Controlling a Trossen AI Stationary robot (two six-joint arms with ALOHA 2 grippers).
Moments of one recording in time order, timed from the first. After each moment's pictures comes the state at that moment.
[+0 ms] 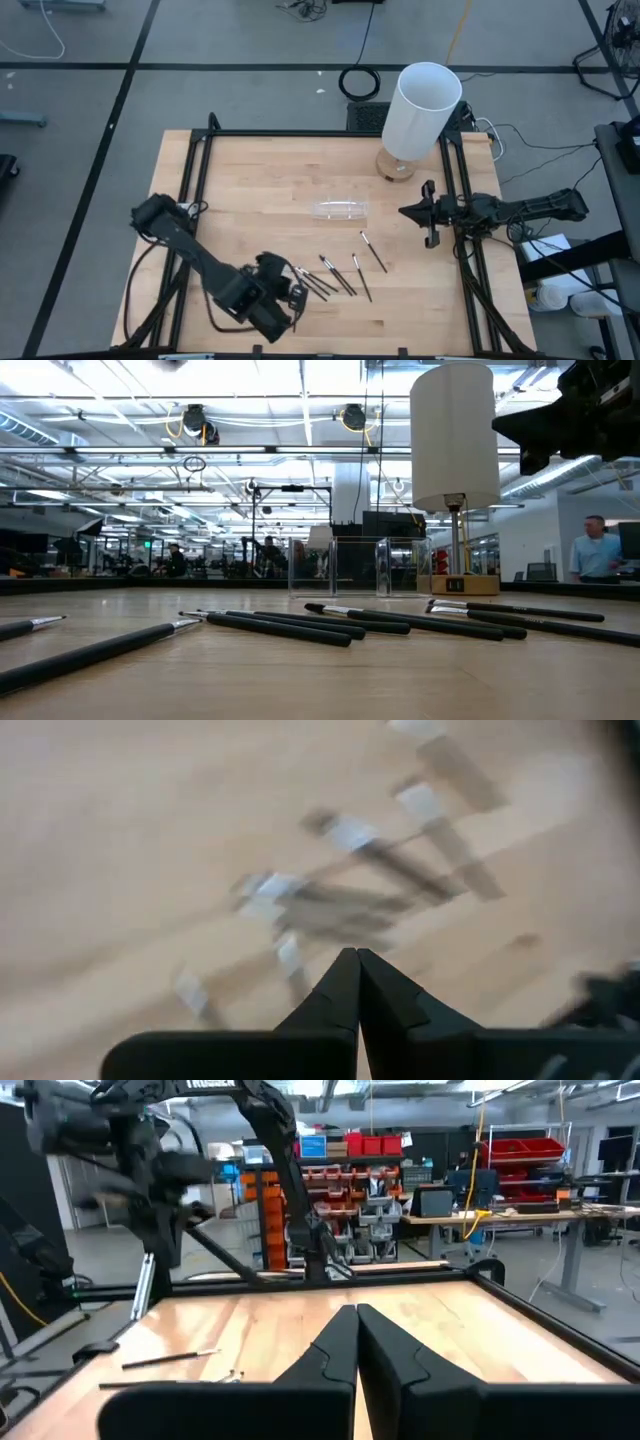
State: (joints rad) left arm -0.66 1.92 1.75 -1.27 -0.44 -1.93; right arm 0.14 0.21 0.01 0.32 0.18 0.04
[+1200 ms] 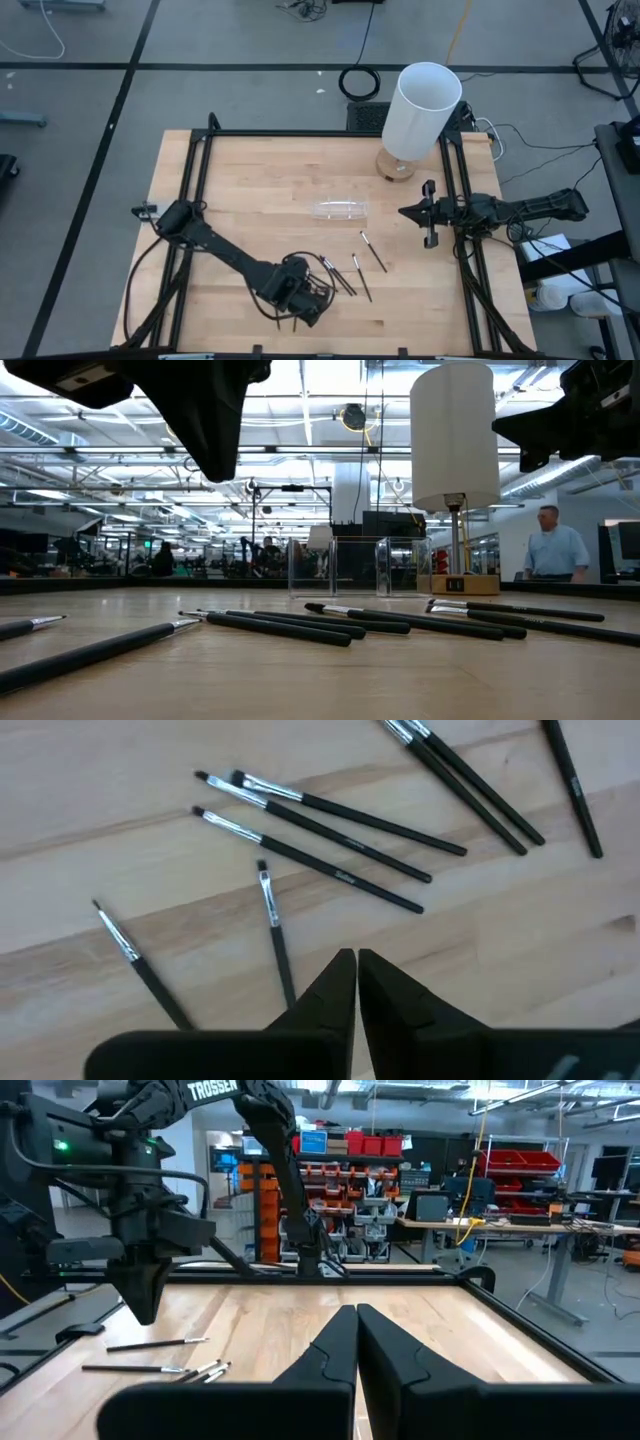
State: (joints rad) left arm -0.52 2.07 1.75 -1.05 -0.18 -1.85; right arm 0.14 0.21 0.01 0.31 0.18 -0.03
